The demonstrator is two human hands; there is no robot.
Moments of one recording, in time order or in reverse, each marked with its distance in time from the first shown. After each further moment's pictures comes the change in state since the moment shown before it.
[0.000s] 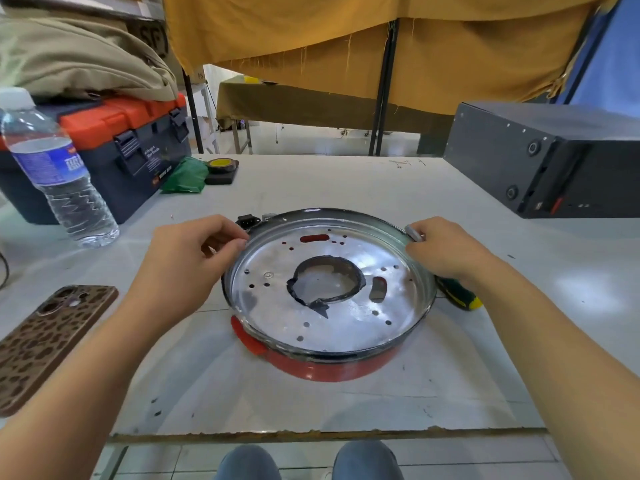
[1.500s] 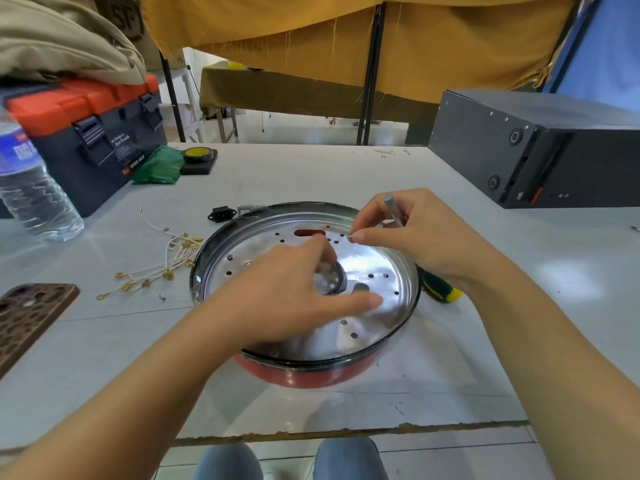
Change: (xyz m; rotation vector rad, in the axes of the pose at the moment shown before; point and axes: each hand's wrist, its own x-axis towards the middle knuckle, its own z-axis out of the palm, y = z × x) left_hand -0.004 0.089 0.053 0.010 -0.633 -0.025; right_hand -0.027 -0.016 -0.014 0.384 -0.058 -0.396
